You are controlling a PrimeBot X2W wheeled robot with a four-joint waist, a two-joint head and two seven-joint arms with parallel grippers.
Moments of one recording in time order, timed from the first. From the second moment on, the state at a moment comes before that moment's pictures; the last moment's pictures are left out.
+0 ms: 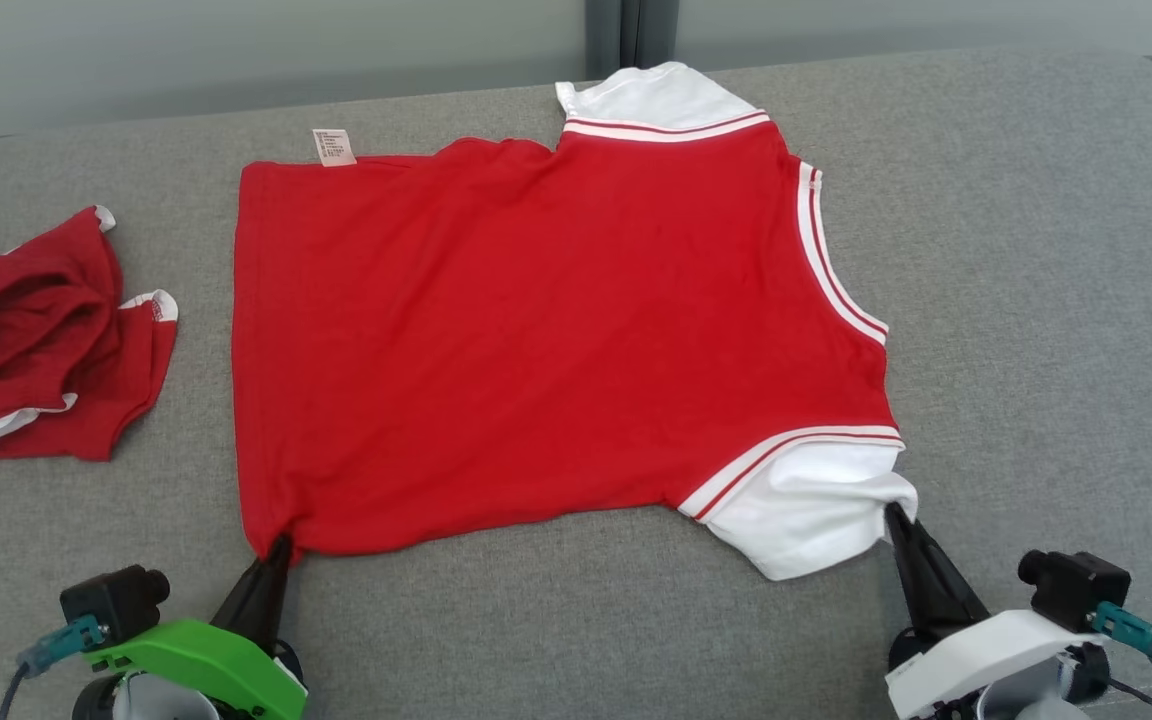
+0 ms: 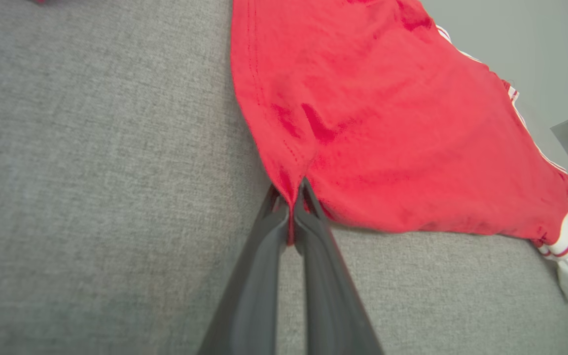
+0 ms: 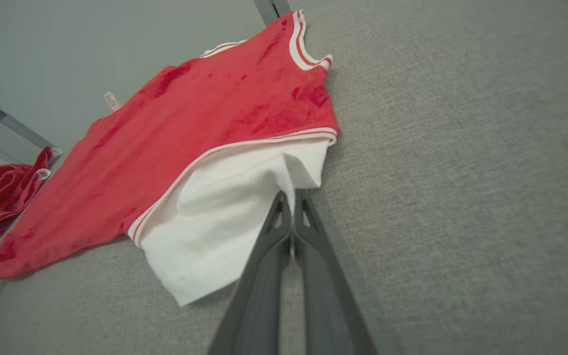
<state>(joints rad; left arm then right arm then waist) -0.03 0.15 -0.19 0.36 -0.75 -0.13 -0.07 0.08 -0.09 0.19 0.30 0.46 0.12 -0.25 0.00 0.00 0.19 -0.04</state>
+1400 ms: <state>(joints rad) -0.34 0.37 -0.13 -0.03 -0.98 0.07 0.62 -0.27 -0.45 0.27 -0.11 0.90 0.12 0.06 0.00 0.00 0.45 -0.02</state>
